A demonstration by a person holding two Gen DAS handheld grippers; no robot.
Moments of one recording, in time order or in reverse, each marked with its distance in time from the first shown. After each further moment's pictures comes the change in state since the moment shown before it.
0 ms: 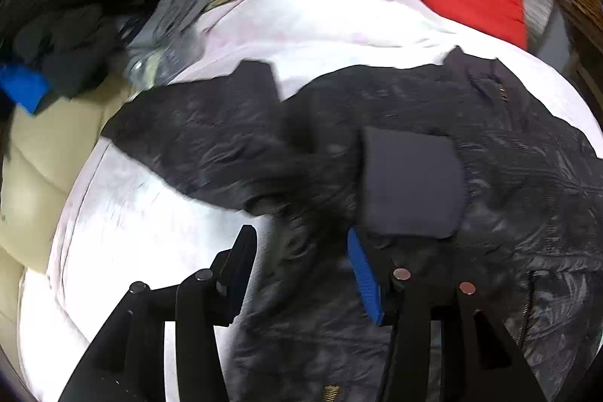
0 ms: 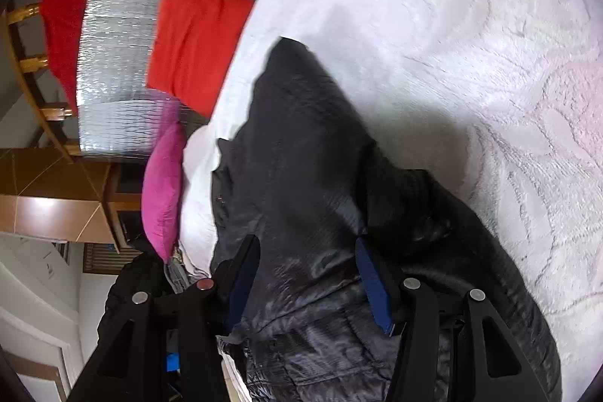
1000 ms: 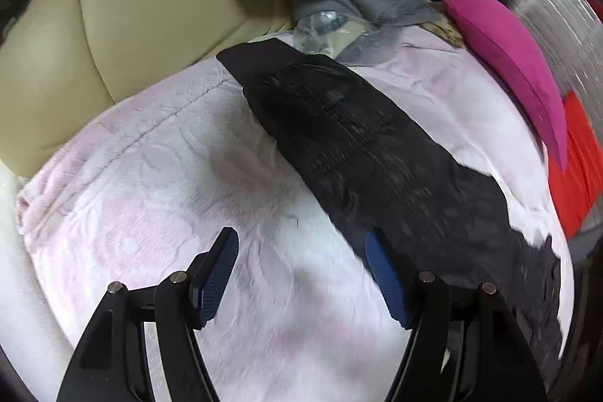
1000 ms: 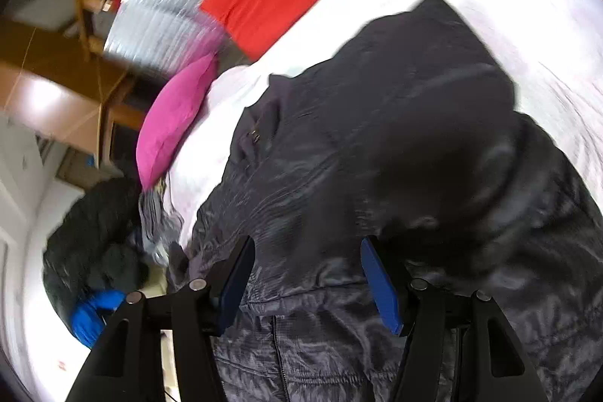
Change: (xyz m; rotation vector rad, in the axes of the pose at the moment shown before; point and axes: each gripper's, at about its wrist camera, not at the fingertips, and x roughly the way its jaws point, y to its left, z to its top) left arm 0.077 0.241 0.037 -0.630 0.027 -0.068; right arm 0.051 0.080 -0.061 -0.405 0.044 -0.072
